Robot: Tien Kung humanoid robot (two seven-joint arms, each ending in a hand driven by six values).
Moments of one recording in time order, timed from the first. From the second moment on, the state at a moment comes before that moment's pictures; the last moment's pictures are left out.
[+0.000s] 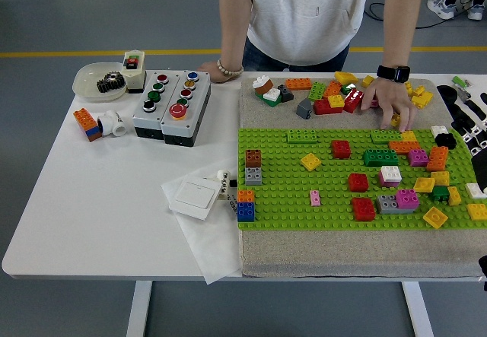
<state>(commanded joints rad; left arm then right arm) -0.19 0.22 -0.20 -0.35 0.53 0.21 0.19 0.13 -0.53 1.15 1.46 -0.30 -0.29 0.36</state>
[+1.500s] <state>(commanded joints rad) -0.18 0.22 -0.21 -0.35 0.55 0.21 0.19 0.12 -0.53 1.15 1.46 -0.30 -0.28 0.34</state>
